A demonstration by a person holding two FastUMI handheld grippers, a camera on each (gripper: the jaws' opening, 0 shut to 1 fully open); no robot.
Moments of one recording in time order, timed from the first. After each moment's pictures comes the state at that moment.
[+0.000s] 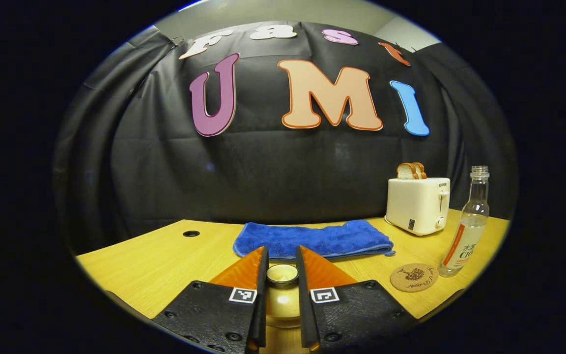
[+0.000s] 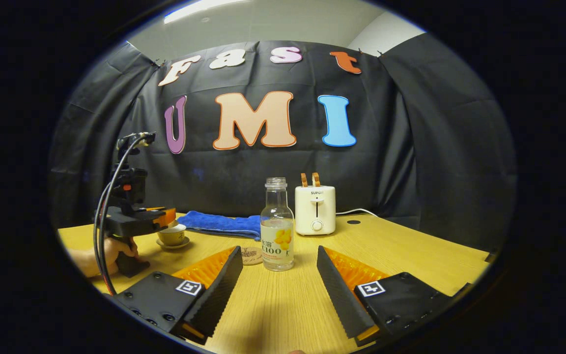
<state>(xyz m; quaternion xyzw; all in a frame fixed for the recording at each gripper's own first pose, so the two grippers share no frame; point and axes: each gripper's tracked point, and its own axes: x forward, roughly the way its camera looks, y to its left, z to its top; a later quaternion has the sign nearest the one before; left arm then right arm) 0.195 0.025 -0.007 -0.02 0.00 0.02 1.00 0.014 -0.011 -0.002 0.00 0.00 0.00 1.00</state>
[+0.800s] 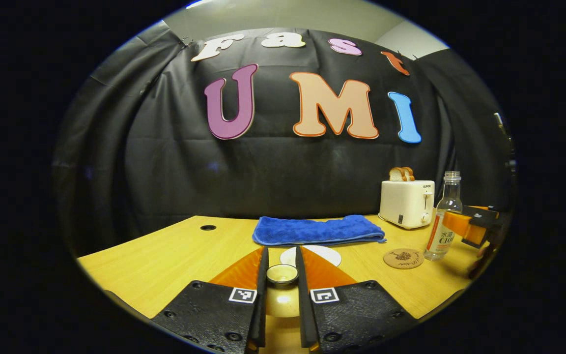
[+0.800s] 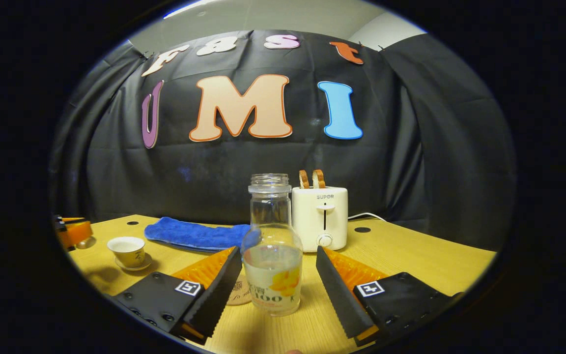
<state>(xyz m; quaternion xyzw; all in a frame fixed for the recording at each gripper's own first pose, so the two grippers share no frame) 0.110 0.068 -0.010 -0.03 0.00 0.01 1.00 0.158 -0.003 -0.008 0.00 0.00 -0.03 1.00</state>
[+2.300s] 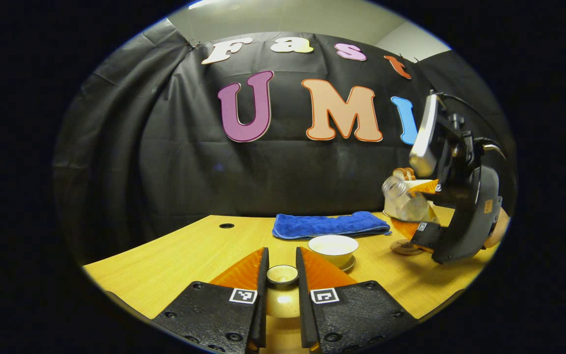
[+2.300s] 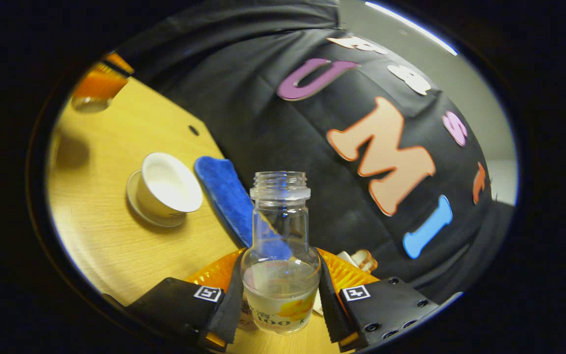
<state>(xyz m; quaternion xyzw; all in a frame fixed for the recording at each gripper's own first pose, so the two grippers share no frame) 0.079 0.113 -0.011 -0.02 0.00 0.02 1.00 0.186 0.174 -0.012 -0.49 -0.03 0.12 0.86</state>
